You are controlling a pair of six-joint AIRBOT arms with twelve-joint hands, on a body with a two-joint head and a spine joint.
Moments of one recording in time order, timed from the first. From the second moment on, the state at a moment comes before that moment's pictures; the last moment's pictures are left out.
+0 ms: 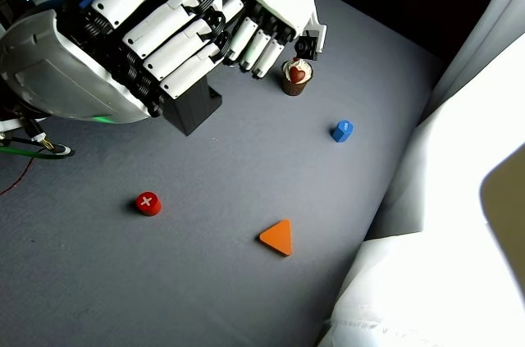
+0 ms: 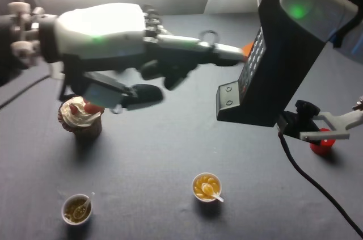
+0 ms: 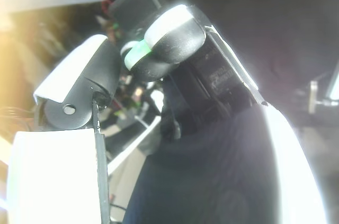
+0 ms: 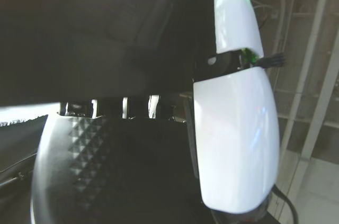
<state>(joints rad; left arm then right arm) 0.43 -0.82 1.55 1.03 -1.17 -0.14 -0.52 -1.14 0.98 0.30 1.55 0.23</state>
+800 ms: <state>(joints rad) 0.41 -0.82 1.56 1.03 -1.18 -0.16 -0.52 -1.15 0.99 0.30 1.55 0.23</state>
